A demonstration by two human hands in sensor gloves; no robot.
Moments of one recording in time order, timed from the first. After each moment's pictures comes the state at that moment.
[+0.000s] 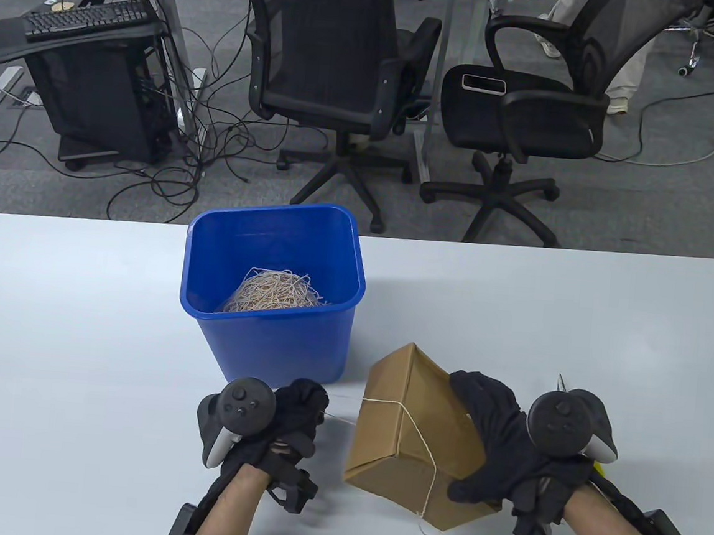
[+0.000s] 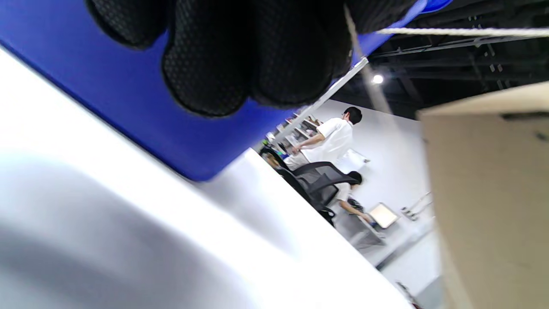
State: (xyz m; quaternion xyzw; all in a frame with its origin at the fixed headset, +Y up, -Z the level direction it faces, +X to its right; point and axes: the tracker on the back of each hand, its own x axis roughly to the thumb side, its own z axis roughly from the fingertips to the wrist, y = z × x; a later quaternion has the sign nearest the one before) left_hand -0.158 -0.712 -0.329 0.02 -0.11 0.39 0.92; right_hand 0.215 -0.650 -0.303 0.33 0.07 0.87 0.36
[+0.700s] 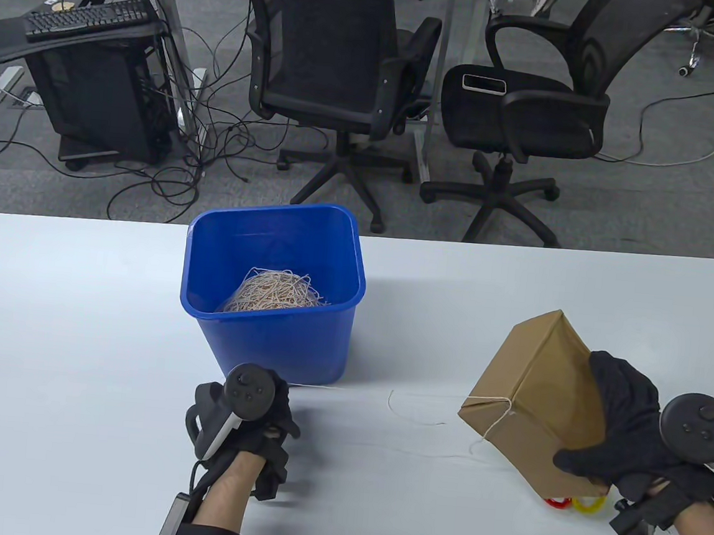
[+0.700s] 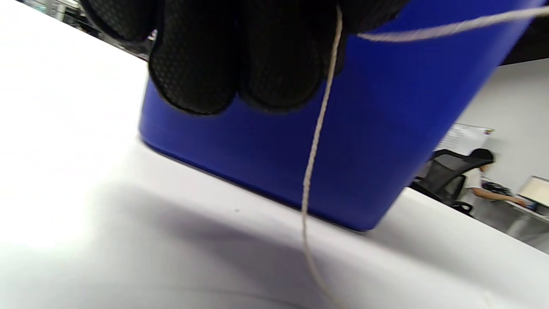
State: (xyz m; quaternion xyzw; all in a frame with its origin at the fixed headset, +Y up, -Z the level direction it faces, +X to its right) left_hand -0.182 -0.707 -0.337 0.01 0.04 0.22 0.98; right_hand 0.347 -0.617 -0.287 0.15 -0.01 0.93 0.35
